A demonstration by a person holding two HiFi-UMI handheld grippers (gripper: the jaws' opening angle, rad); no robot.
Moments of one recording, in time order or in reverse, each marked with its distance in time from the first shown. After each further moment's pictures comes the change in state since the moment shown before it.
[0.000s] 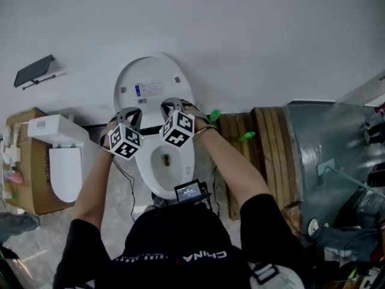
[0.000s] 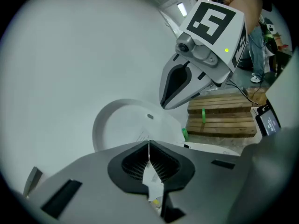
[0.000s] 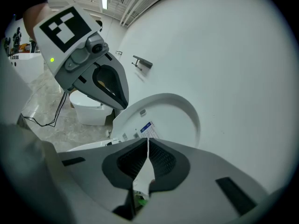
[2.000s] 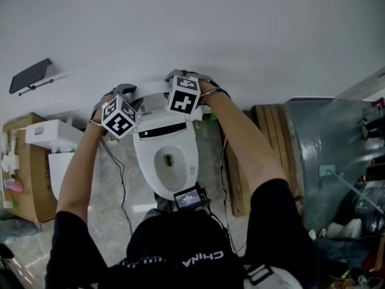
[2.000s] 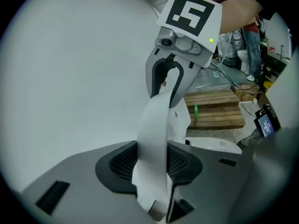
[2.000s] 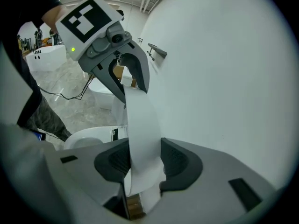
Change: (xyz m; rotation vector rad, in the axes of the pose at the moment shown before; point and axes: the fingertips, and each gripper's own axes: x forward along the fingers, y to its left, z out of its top) left arm 0.019 0.077 0.019 0.108 0.033 -0.148; right arm 0.023 -0.058 0.041 -0.191 0.157 0.242
